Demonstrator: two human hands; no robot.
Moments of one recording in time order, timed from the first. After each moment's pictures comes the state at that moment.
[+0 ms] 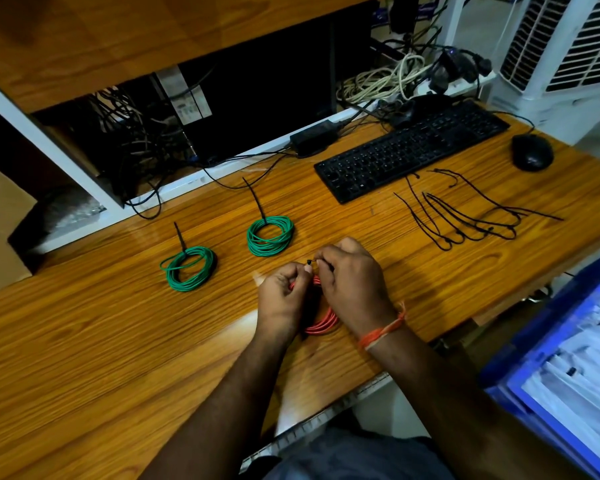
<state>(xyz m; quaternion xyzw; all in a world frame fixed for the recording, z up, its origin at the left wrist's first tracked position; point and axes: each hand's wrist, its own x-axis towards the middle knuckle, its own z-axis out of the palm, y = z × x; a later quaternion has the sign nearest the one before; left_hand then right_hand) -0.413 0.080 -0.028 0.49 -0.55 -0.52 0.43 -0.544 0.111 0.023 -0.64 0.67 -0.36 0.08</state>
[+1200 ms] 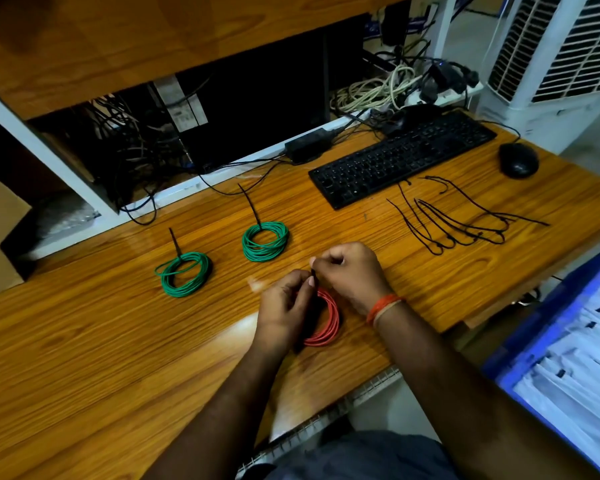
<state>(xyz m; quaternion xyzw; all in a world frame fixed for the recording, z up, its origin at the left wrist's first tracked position) -0.412 0.093 -0.018 0.46 -0.67 -0.44 0.38 -0.561 0.090 0.029 -0.50 0.69 -0.38 0.35</state>
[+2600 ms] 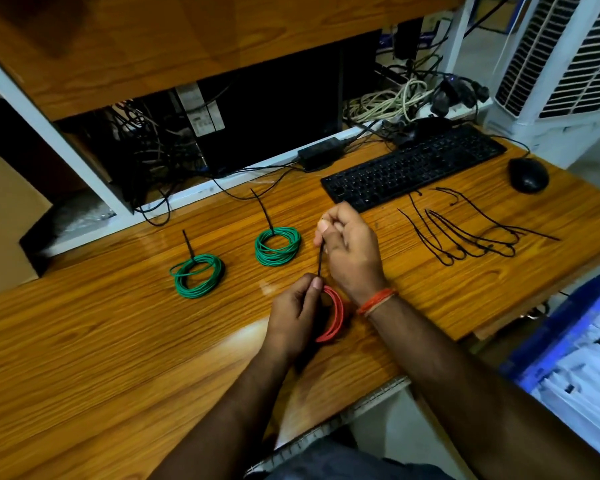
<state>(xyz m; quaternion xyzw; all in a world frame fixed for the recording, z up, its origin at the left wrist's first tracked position) -0.405 0.095 -0.013 0.46 -0.68 -0.43 0.39 -0.536 0.067 0.053 -0.54 0.54 -0.58 0.29</state>
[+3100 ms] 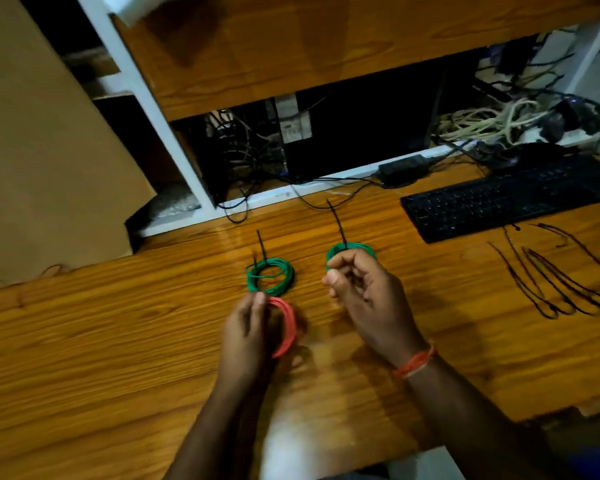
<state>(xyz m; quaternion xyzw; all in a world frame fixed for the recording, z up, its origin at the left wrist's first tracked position) -0.263 0.107 0.022 0.61 -0.54 -0.32 0.48 -0.470 0.081 0.057 -0.63 0.42 -0.53 0.39</state>
